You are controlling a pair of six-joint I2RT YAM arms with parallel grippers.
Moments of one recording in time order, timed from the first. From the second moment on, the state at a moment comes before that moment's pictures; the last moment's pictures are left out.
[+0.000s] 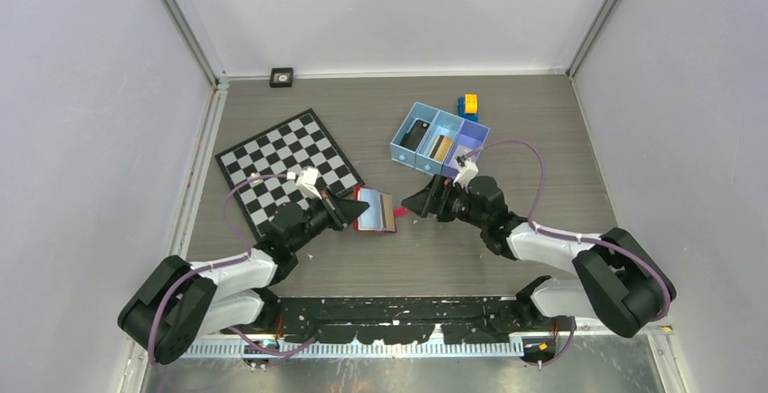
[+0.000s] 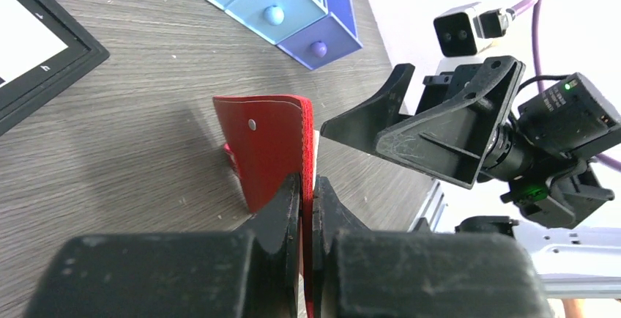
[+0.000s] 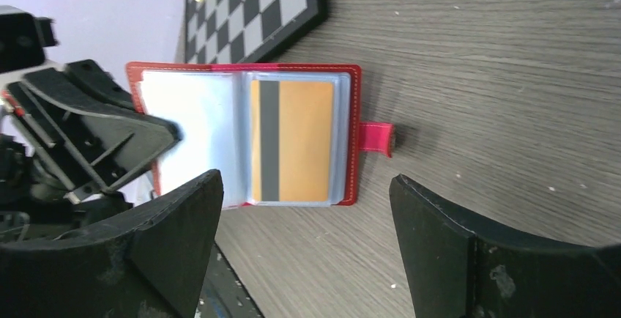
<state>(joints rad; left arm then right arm) -0.57 1.13 0.15 0.87 0.20 -0.88 0.58 1.28 0.36 0.55 -0.28 0.80</state>
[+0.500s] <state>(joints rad) -0.57 1.13 0.22 0.93 0.20 -1.01 0.64 1.22 0.32 0.71 -0.25 1.07</state>
